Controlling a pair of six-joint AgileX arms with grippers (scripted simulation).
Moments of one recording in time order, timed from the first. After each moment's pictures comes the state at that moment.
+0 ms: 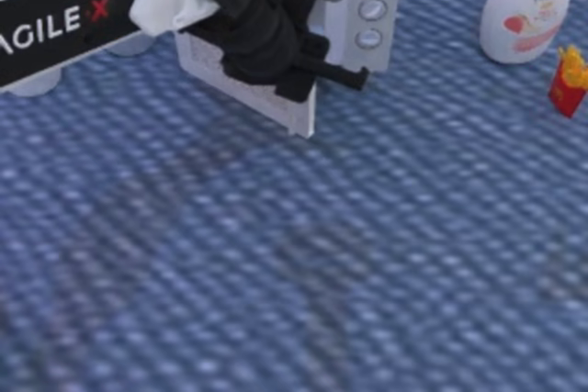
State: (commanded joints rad) left arm -0.60 1.94 1.63 -0.73 -0.05 -0.08; right arm 0.00 0.00 0.00 0.00 0.00 0.00
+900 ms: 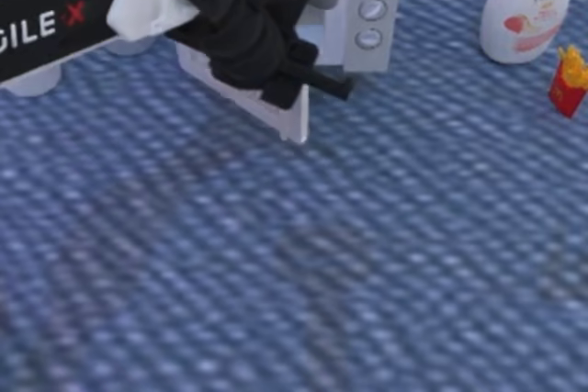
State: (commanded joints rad) left arm -0.58 1.90 1.57 -0.71 0.00 0.00; right arm 0.00 0.00 0.00 0.00 0.00 0.00
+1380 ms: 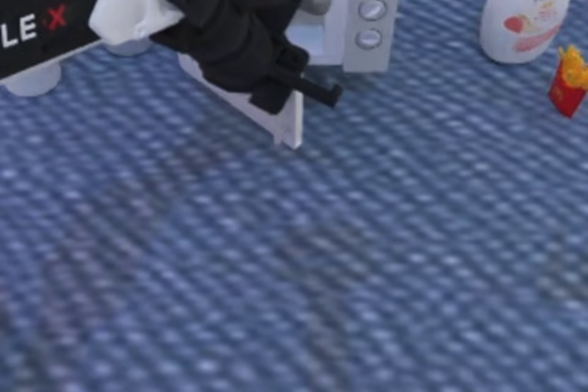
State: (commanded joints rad) left arm -0.56 1.87 1.53 -0.71 0.03 0.06; right arm 0.00 0.00 0.00 0.00 0.00 0.00
